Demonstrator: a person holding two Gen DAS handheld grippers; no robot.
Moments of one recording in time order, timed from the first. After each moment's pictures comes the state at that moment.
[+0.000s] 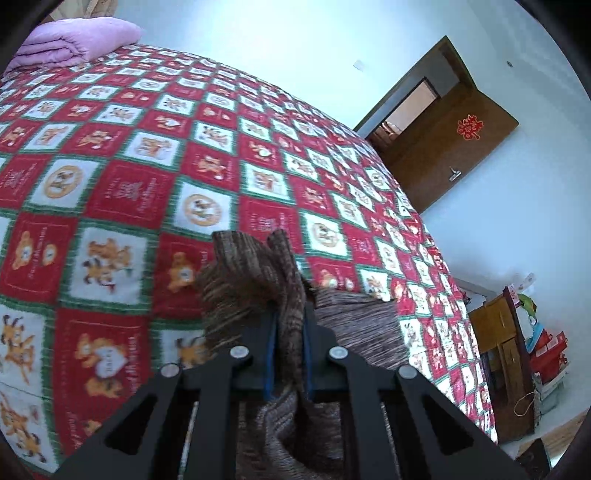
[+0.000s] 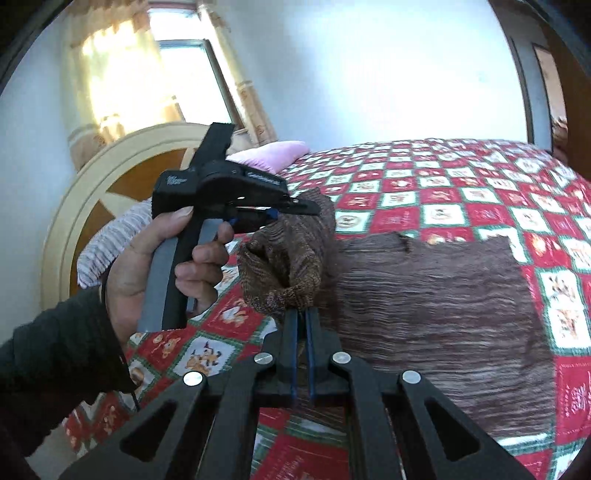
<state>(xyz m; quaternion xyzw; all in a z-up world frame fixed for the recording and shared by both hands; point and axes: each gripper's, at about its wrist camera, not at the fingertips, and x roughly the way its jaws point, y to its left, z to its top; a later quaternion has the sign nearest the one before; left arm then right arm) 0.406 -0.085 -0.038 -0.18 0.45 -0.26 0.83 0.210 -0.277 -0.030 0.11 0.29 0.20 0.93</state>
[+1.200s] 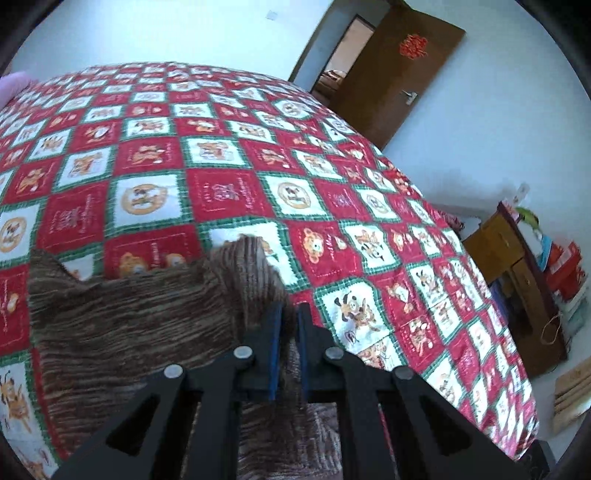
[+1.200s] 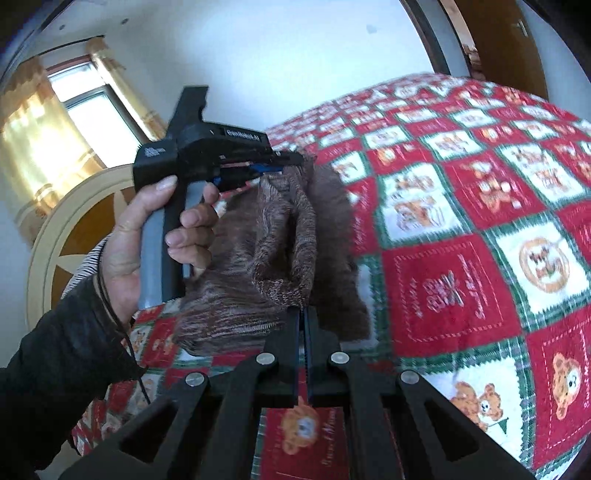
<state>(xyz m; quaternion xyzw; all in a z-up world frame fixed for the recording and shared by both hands) 0.377 -0.310 -0.056 -0.04 0.46 -0.35 0.81 0.154 -0.443 -0.094 0.24 0.36 0.08 0.90</state>
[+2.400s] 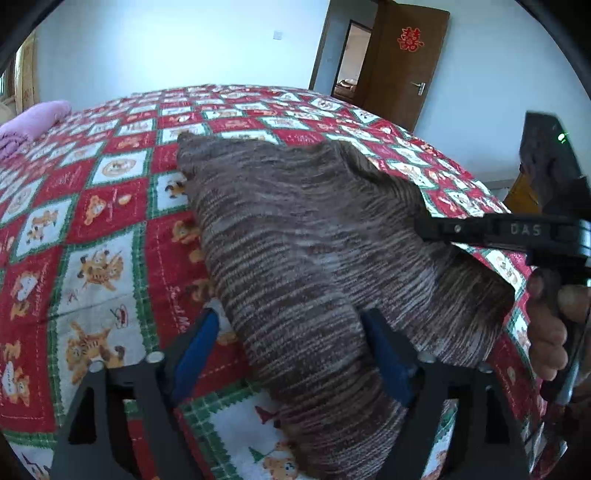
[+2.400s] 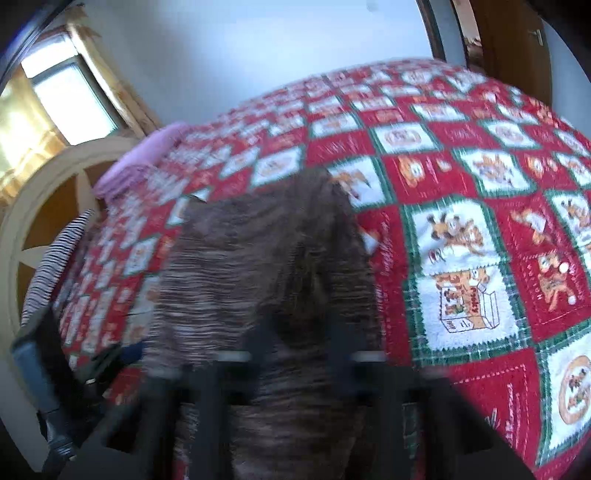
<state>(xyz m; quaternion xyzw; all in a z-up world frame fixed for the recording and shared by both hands) 0.278 -0.192 -0.109 0.03 0.41 -0.29 0.86 0.289 -0.430 -0.095 0.20 0.43 0.05 0.88</state>
